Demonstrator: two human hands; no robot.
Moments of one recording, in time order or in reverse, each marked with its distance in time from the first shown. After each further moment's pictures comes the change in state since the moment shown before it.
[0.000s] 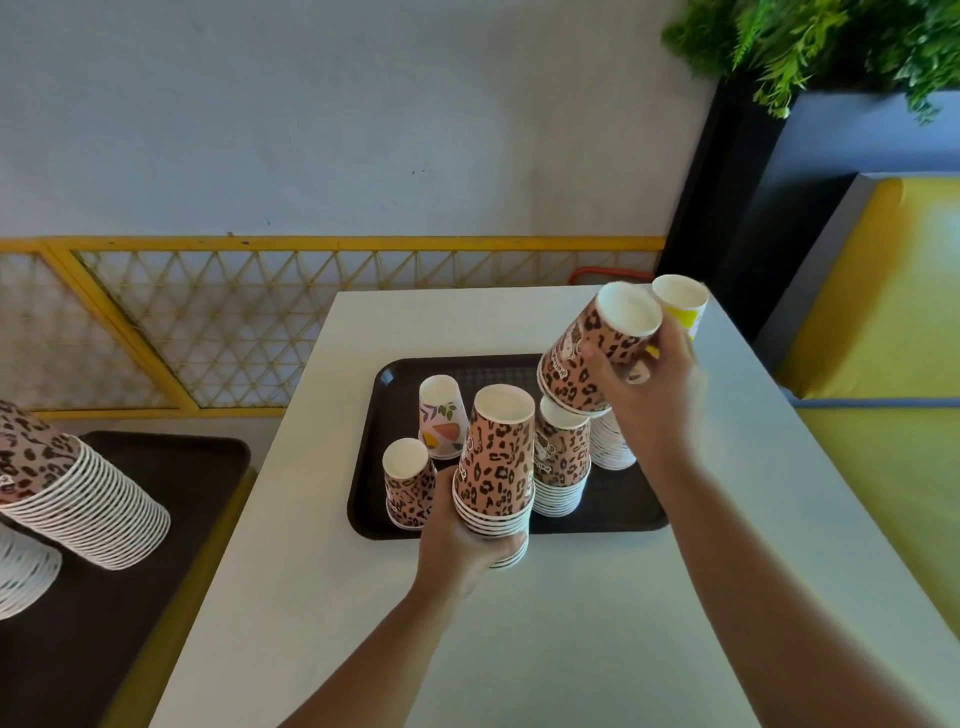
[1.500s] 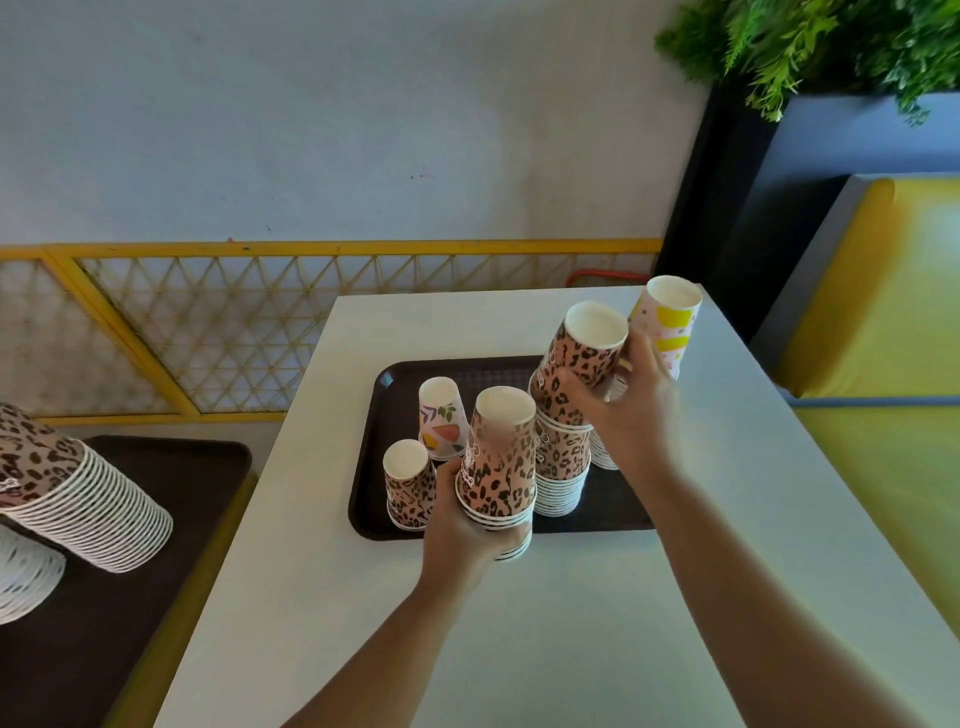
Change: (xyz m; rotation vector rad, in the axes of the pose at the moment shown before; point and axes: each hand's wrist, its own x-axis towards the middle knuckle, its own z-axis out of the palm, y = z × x) left_hand -0.002 0.017 0.003 -0.005 0.049 0.066; right_hand -0.012 0.008 0.006 -0.063 -0.137 -0.008
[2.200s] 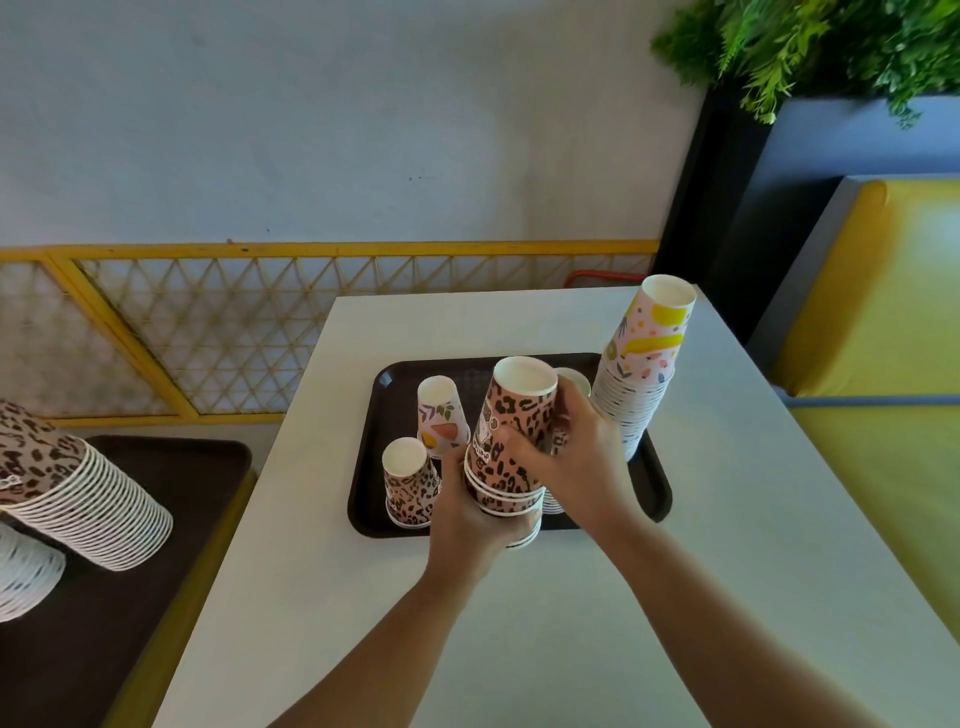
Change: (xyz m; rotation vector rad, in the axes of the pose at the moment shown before) left_hand -0.003 0.023 0.005 -0.008 0.001 0.043; right_hand -0.046 -0.025 0.017 0.066 -0.220 0.018
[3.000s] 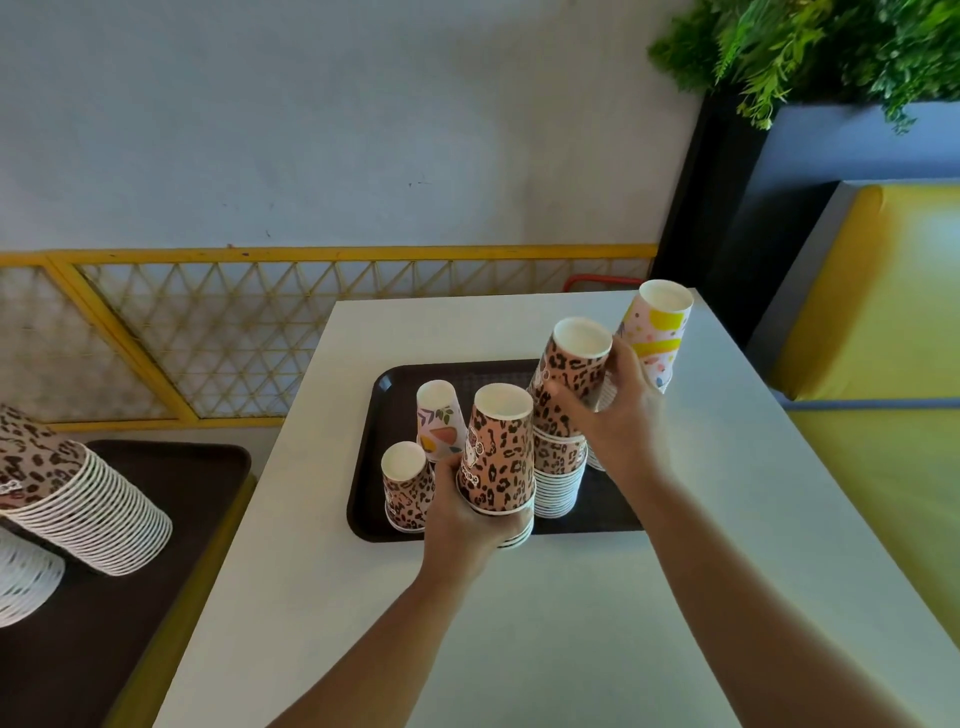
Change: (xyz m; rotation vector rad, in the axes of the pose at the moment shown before) left_hand 0.007 -0.009 -0.002 -0.004 0.027 -0.084; right_hand 0.036 0.026 -0.024 -0.076 0.207 0.001
